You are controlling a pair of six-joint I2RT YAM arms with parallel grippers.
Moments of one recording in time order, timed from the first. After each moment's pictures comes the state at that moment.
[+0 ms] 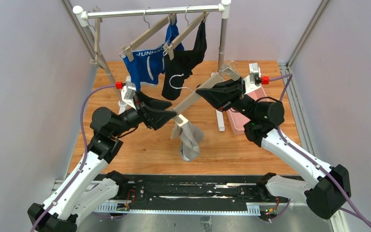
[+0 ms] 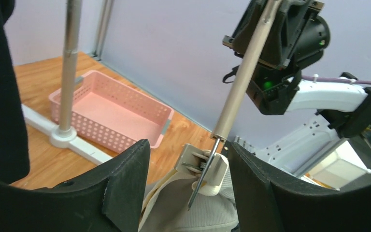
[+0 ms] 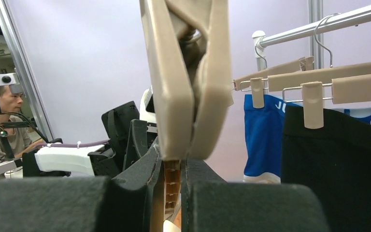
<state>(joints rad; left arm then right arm) -0.47 0.75 0.75 0.27 0.58 -0.57 0.63 1.12 0.88 1.01 -0.57 0.68</state>
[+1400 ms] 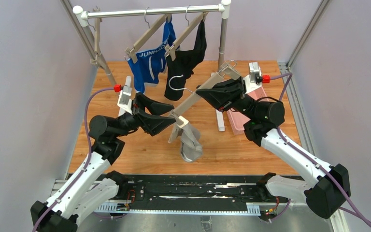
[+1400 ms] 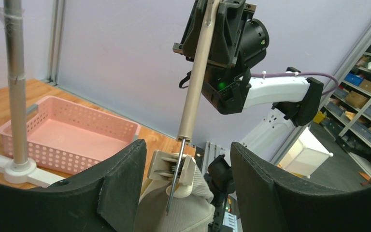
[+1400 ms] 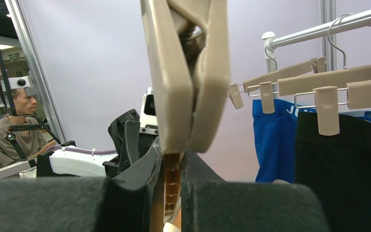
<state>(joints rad) -0.46 0.76 0.65 0.62 0.73 -0.74 0.63 1.12 0.89 1.04 -0.58 0.73</state>
